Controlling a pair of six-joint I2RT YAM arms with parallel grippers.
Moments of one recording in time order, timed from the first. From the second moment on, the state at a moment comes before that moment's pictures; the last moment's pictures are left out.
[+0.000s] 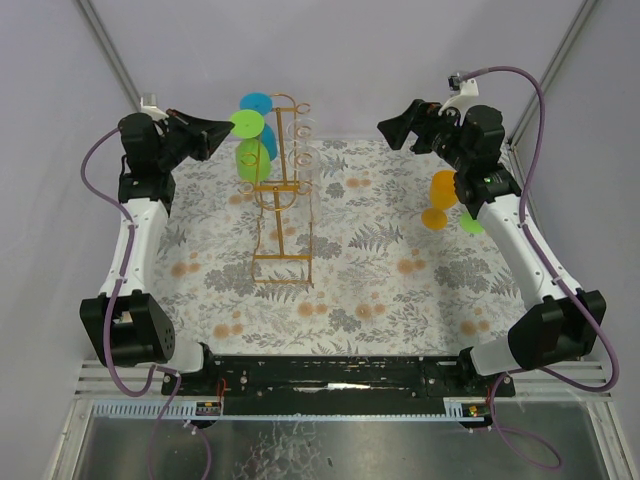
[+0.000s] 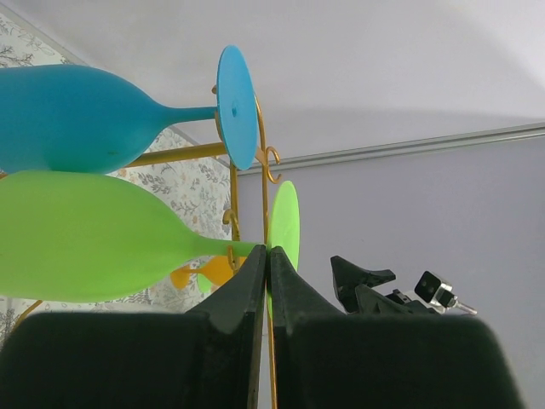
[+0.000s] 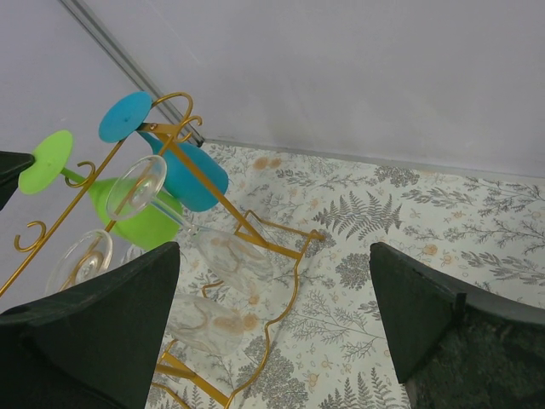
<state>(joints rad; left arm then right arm) 0.14 1.43 1.36 -0.02 0.61 -1.24 0.23 1.44 1.41 -0.01 -0.33 0.42</state>
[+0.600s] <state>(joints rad) 0.16 1.43 1.36 -0.02 0.61 -1.24 0.23 1.44 1.40 -0.01 -0.33 0.41</state>
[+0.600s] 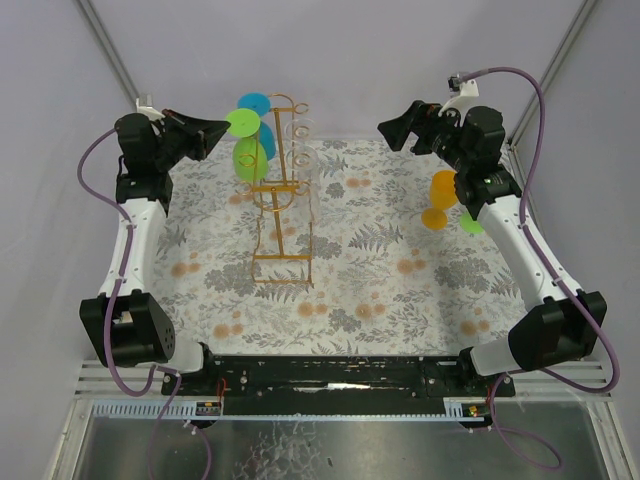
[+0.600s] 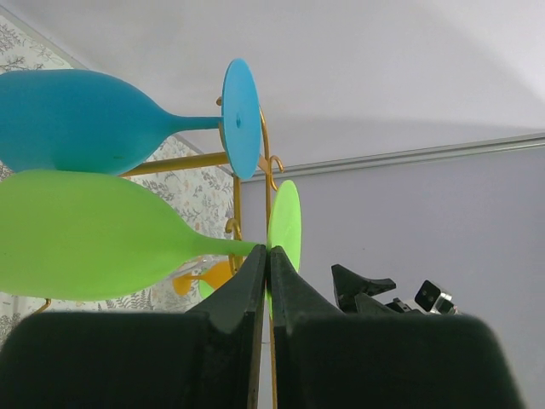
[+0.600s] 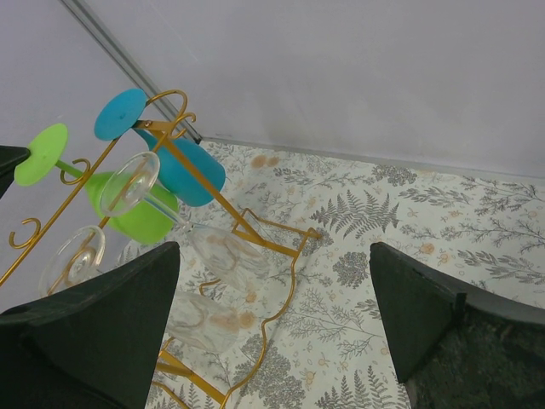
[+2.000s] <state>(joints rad) -0.14 1.10 1.56 -0.14 0.47 -0.56 0.13 1.36 1.47 -0.21 -0.28 0.40</state>
